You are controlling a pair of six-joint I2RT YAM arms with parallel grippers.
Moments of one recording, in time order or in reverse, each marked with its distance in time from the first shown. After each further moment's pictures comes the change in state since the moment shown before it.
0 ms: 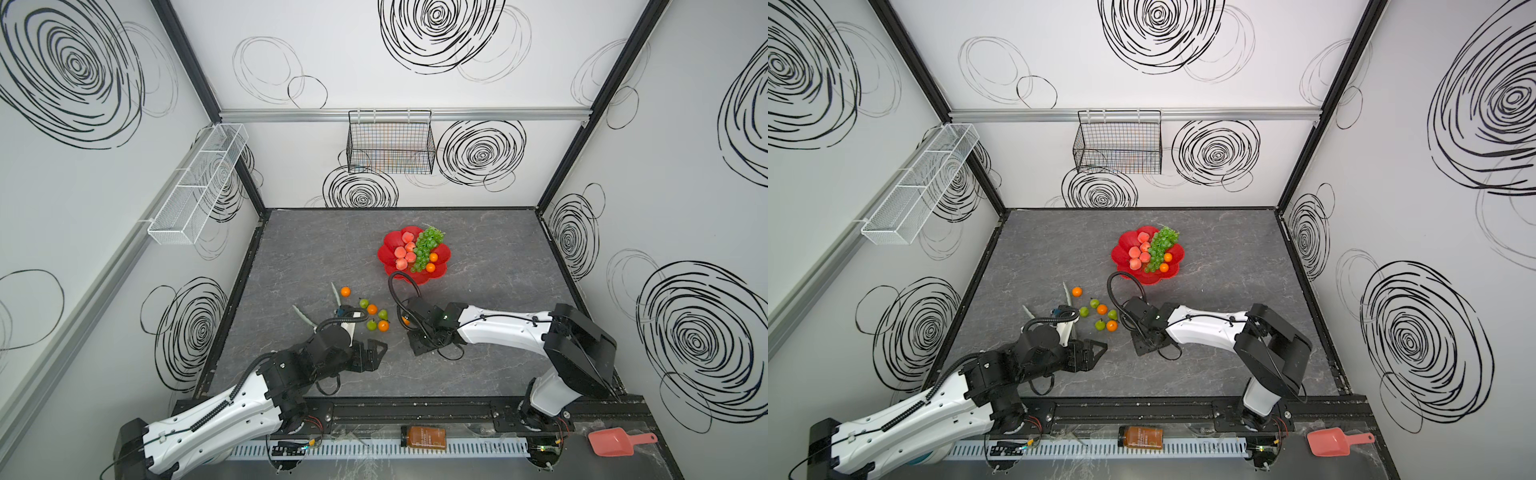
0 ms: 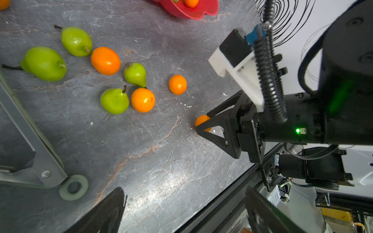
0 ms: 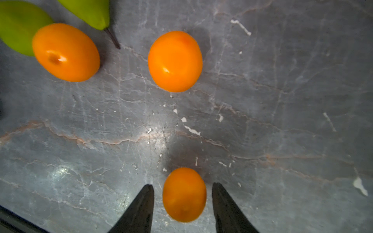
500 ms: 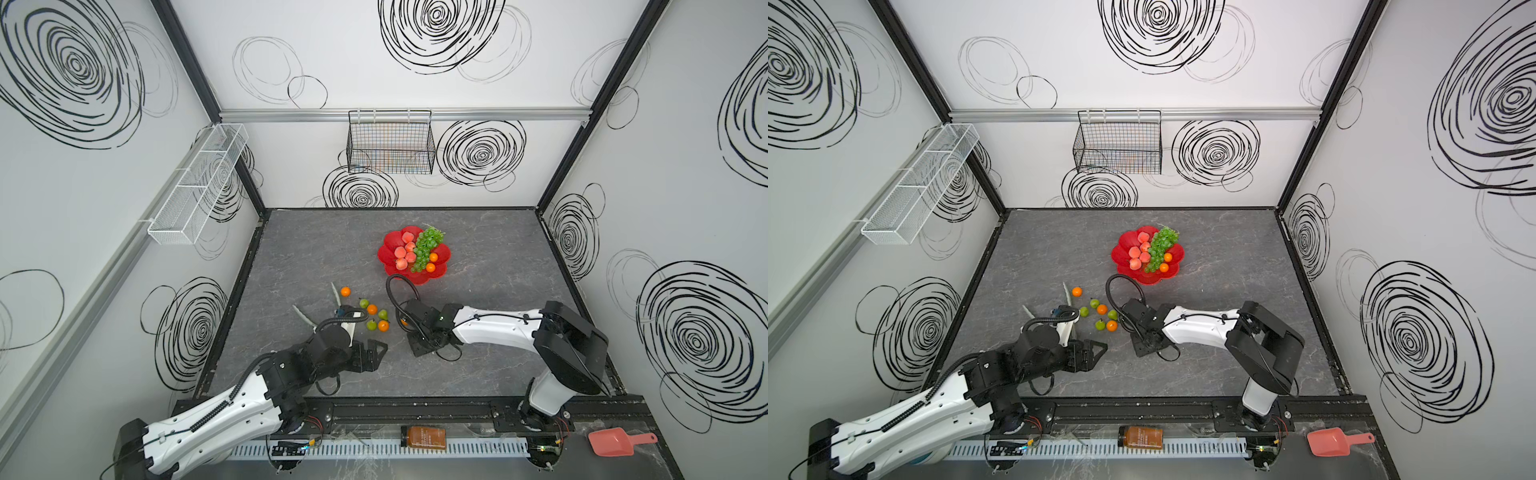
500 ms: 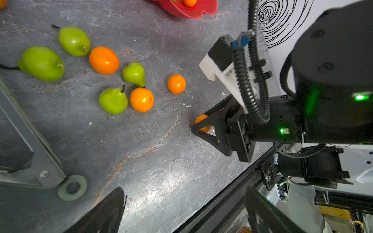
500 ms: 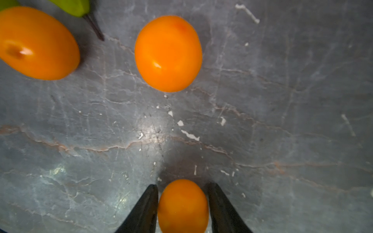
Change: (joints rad) left arm 0.002 -0.001 0.000 0.000 0.007 0.005; right arm 0.004 0.040 0.000 0.013 0.008 0.007
